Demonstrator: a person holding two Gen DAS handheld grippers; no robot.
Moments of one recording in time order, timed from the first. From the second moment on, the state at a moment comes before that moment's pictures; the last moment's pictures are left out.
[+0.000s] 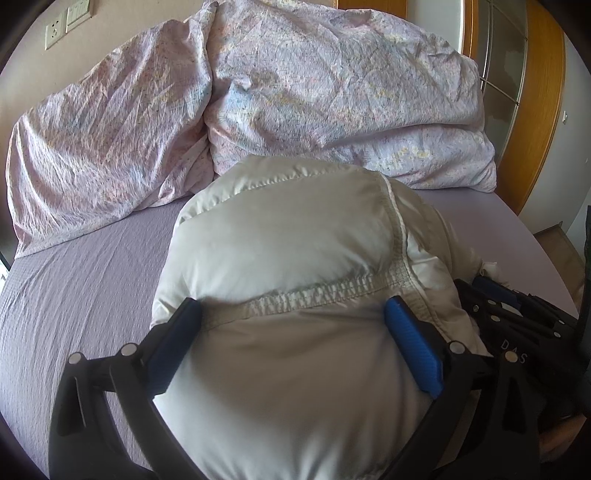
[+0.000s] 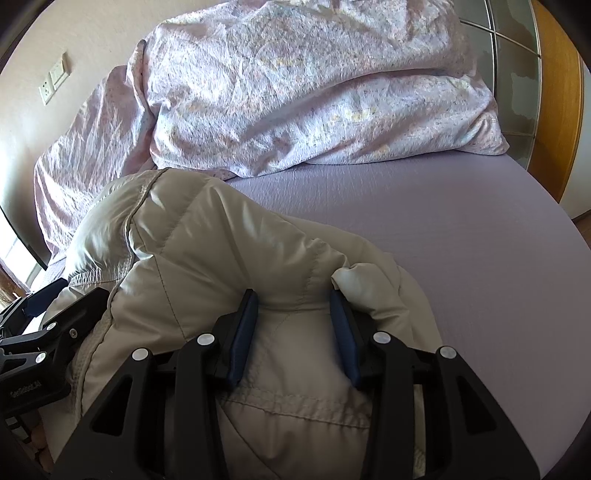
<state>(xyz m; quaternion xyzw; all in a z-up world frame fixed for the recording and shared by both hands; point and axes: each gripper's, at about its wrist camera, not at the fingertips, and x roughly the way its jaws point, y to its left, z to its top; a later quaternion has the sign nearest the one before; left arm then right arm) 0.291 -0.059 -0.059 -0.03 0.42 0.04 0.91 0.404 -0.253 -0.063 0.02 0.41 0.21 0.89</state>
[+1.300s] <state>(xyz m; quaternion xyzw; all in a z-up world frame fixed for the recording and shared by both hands) 0.292 -0.062 -0.065 -0.02 0.41 0.05 0.91 0.404 -0.277 -0.065 0.06 0.42 0.17 0.89</state>
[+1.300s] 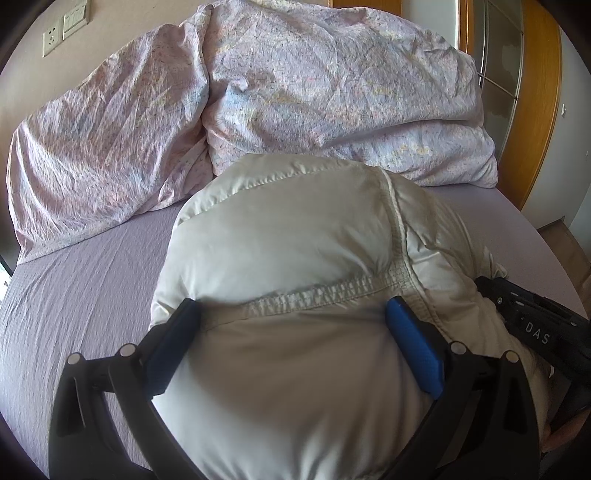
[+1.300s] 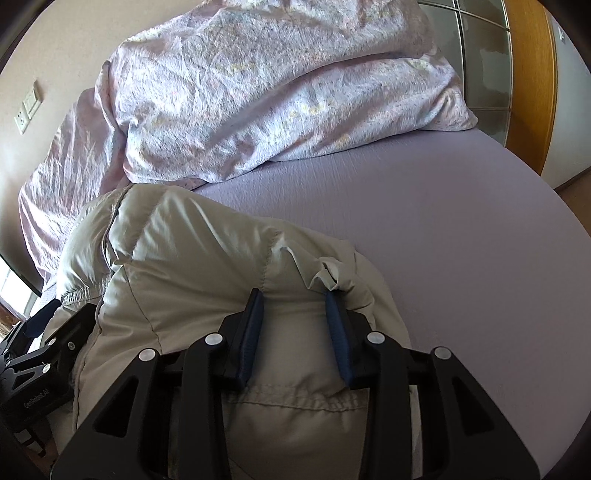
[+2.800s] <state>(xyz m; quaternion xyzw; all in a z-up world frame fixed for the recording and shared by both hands) 0.286 -0.062 -0.060 0.00 0.42 0.03 0.91 0.405 -0.293 -0.045 0.07 0.48 0.18 0.85</state>
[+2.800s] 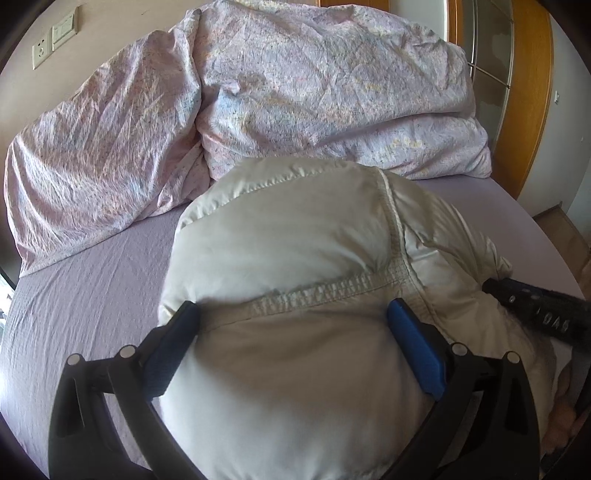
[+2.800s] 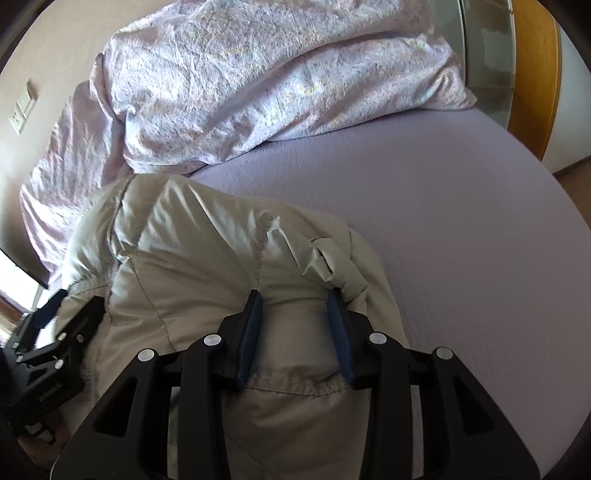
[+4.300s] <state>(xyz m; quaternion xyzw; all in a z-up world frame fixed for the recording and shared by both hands) 0.277 0.045 -0.073 -0.21 0.51 -0.09 0.83 0.417 -0.317 -0.097 0.29 0.64 0.29 0.65</state>
